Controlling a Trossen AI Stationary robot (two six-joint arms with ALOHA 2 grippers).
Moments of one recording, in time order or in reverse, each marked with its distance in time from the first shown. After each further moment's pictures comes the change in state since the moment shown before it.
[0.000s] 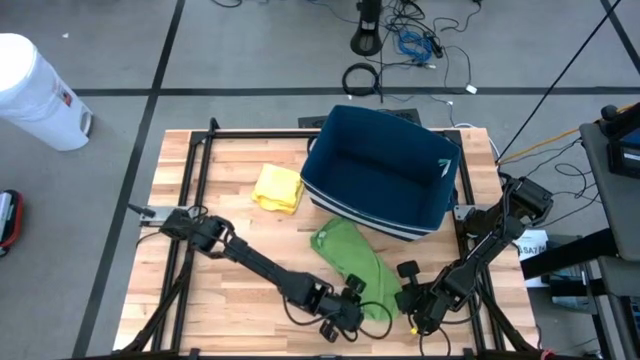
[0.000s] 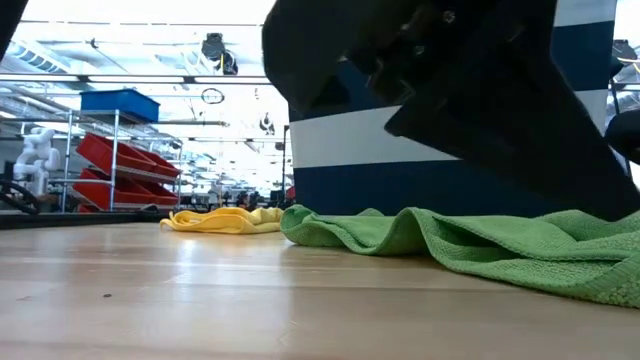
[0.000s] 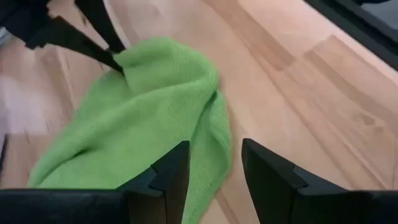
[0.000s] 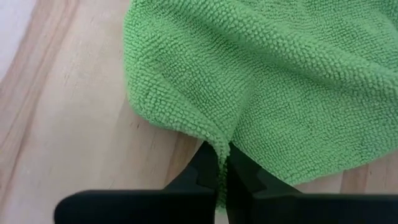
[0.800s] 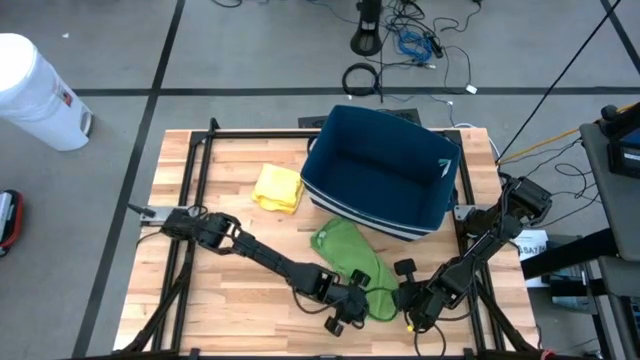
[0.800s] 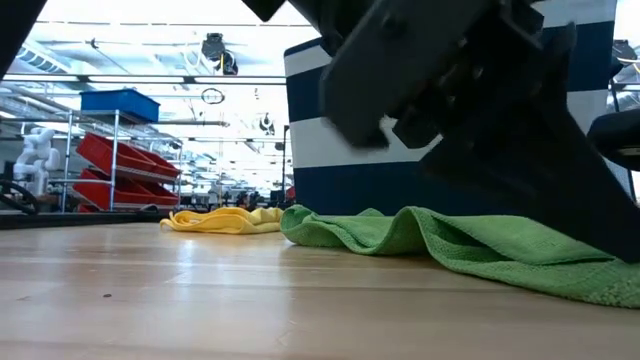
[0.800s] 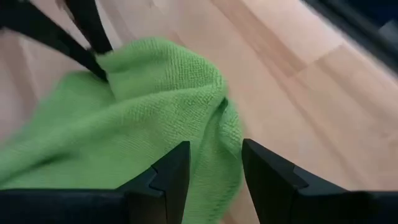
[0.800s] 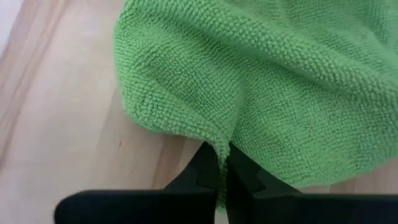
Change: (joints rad) left arm 0.062 0.035 0.002 0.051 0.149 -0.029; right arm -0.038 -0.002 -0.002 0.026 0.011 -0.031
